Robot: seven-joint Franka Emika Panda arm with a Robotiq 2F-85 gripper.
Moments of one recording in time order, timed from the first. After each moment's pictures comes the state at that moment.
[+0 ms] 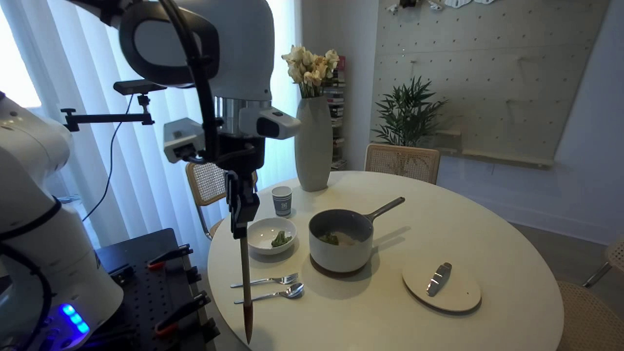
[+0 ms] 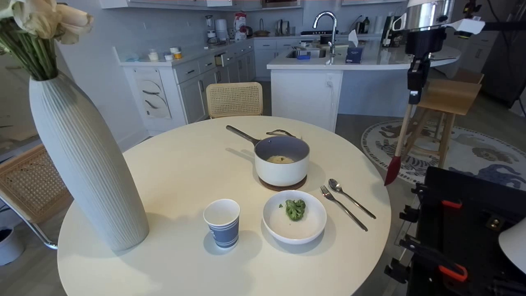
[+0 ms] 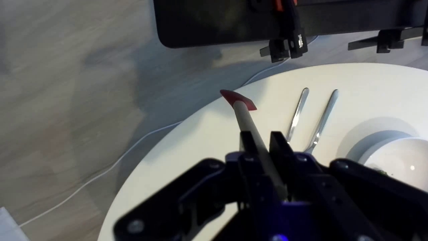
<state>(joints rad) -0.27 -0.45 -0.31 -2.67 -0.22 2.11 -0.33</state>
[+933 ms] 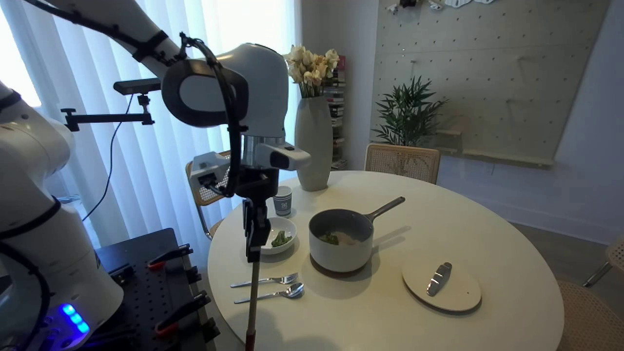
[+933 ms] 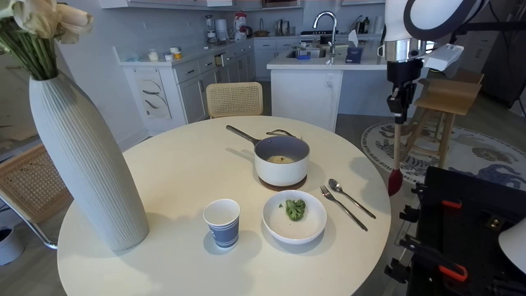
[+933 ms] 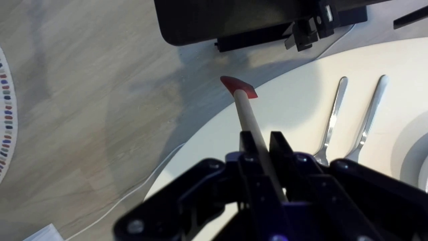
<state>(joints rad) -0.29 -0.25 -0.23 -2.68 -0.30 2.30 -0.08</state>
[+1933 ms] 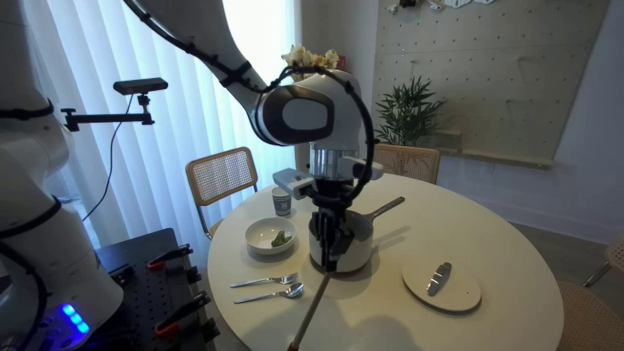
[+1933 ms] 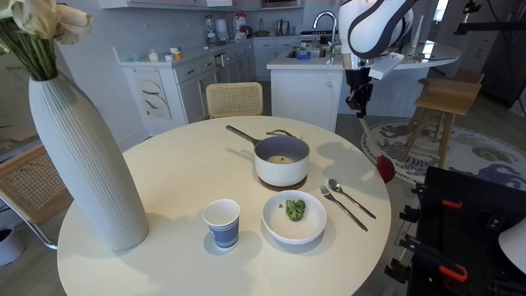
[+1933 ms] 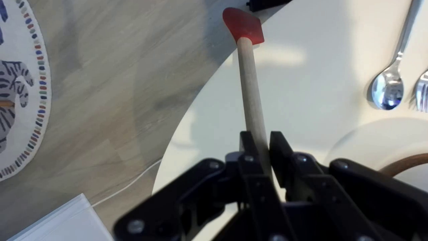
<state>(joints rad) -0.28 0.19 -0.22 -2.28 -0.31 2.37 -0.04</state>
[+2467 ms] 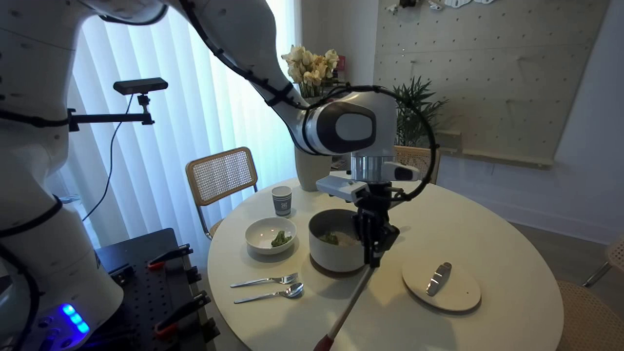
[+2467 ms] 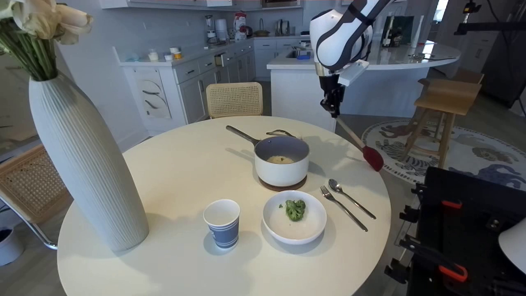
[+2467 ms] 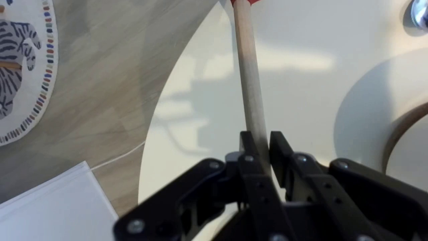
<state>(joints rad) -0.24 0.45 -0.20 -1.97 -0.29 2.36 -0.05</state>
